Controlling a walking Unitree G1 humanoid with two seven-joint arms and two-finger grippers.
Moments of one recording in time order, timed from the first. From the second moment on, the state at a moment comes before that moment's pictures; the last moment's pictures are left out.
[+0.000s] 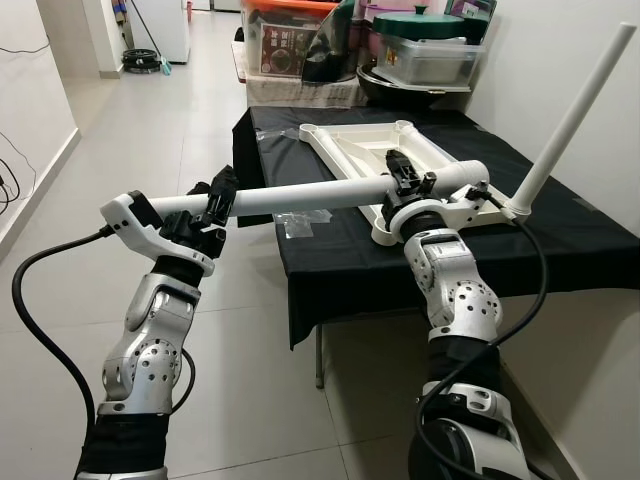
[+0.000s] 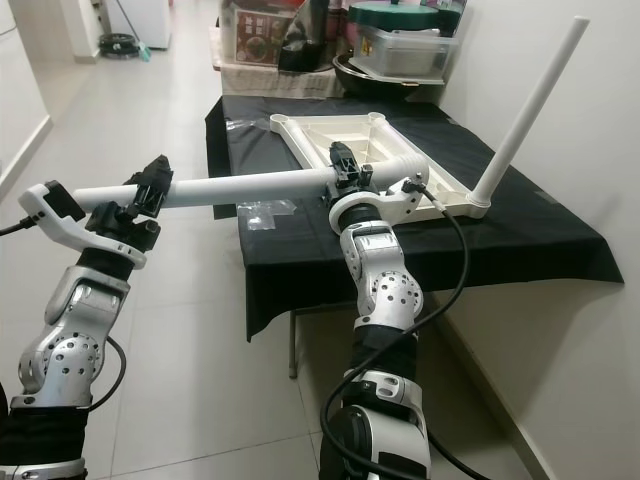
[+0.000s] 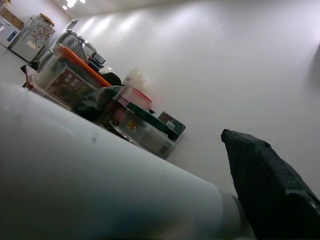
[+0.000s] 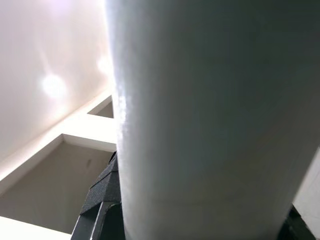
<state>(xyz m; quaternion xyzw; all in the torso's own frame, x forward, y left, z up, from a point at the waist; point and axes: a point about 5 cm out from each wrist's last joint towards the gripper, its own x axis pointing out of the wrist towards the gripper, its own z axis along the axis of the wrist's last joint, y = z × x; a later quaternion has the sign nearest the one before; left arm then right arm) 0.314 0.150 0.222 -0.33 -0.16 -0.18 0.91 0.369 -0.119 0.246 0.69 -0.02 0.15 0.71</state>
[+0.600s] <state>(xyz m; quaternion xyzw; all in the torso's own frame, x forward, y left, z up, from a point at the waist) 0.313 0.148 0.221 -0.35 -0.17 -0.18 0.90 0.367 -0.118 0.250 0.68 -0.02 0.16 0.71</state>
